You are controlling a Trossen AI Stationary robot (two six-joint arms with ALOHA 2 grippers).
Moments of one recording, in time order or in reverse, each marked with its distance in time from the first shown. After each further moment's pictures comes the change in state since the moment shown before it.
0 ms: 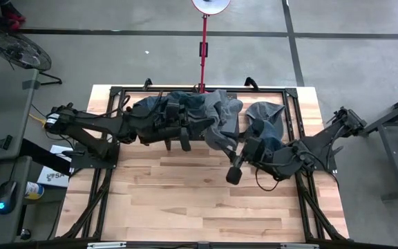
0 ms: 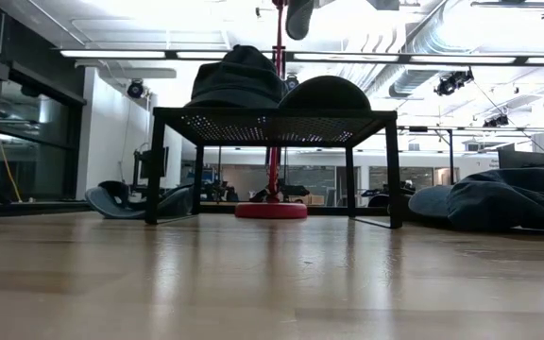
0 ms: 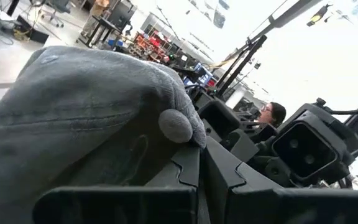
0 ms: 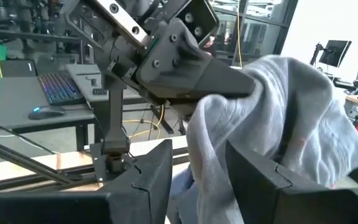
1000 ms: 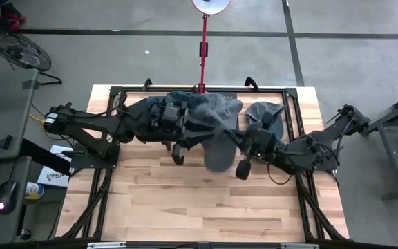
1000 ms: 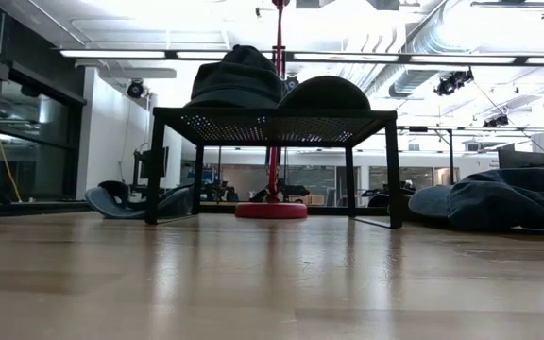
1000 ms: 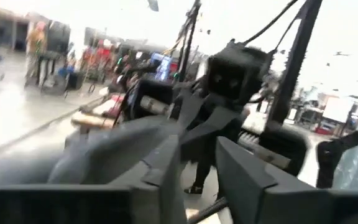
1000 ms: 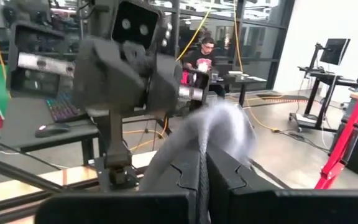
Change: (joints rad) left arm 0.000 -0.018 0.007 0.027 0.239 0.402; right arm 0.016 -0.071 0.000 -0.002 0.005 0.007
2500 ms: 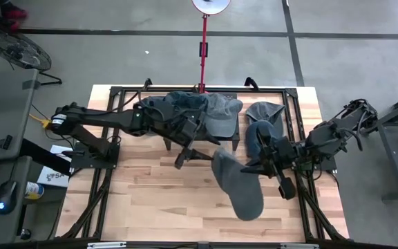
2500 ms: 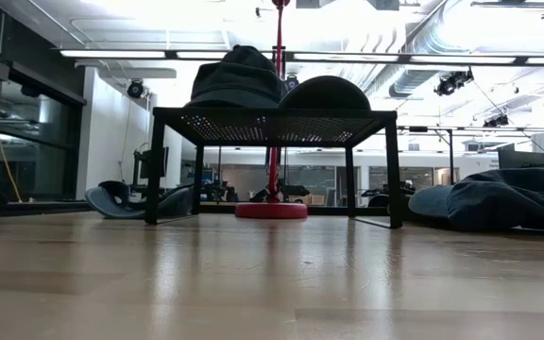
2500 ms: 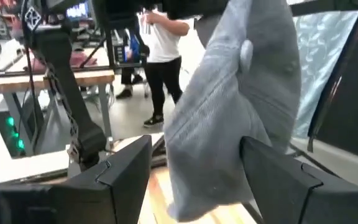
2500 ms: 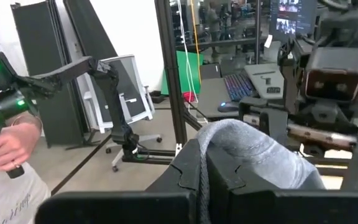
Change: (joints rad) left arm 0.124 0.084 0.001 -0.220 0.484 0.191; right arm 0.015 -0.150 0.000 -0.191 -0.755 0.197
